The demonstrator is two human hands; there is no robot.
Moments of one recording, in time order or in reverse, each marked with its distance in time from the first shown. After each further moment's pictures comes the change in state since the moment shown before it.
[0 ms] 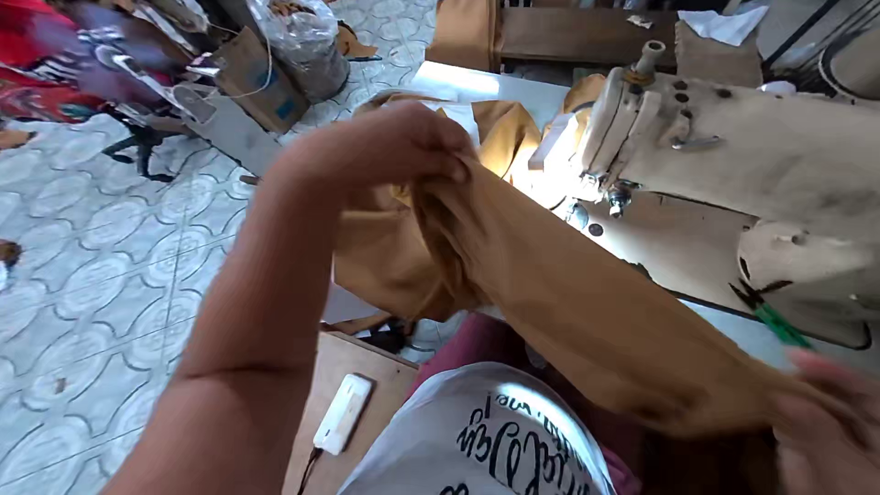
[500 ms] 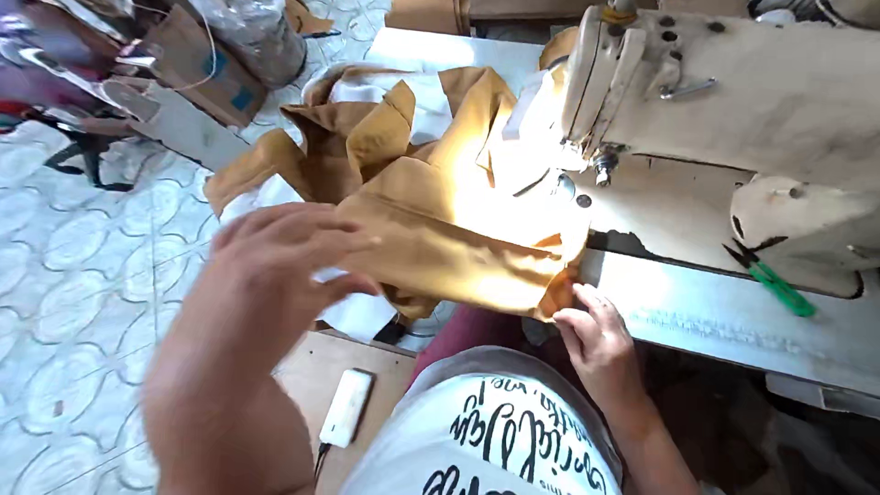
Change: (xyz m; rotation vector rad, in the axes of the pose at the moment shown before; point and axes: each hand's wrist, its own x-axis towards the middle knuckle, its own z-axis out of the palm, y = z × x) left_hand -0.133 0.033 0.066 0.347 0.212 -0.249; right_hand -0.016 0.095 0.137 -0.562 -0.043 -0.293
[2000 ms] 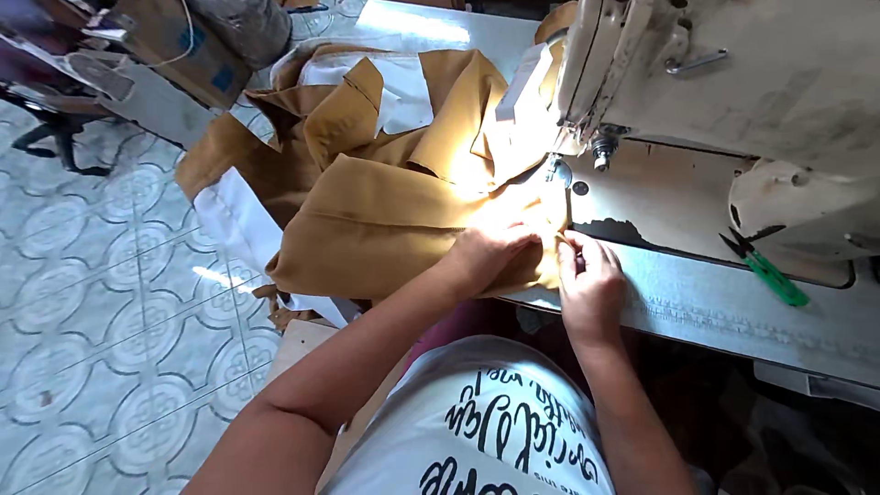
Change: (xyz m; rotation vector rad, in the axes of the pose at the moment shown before) left_hand 0.097 0.079 0.177 -0.399 0.110 0.296; right_hand 0.061 -0.005 0.021 -0.076 0.124 0.363
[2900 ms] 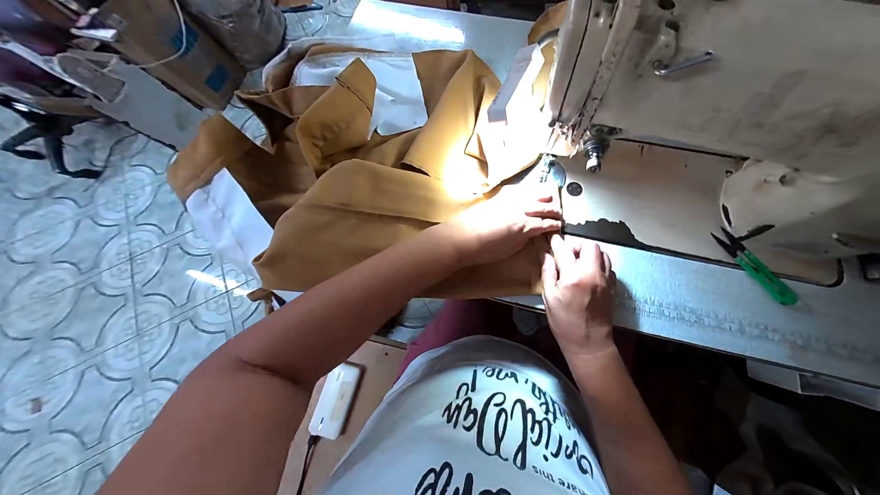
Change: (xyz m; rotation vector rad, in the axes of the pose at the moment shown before) left_hand 0.052 -0.021 -0.013 -0.012 -0.315 0.362; right_hand -0.005 -0.007 -0.002 -0.271 -0.108 -0.065
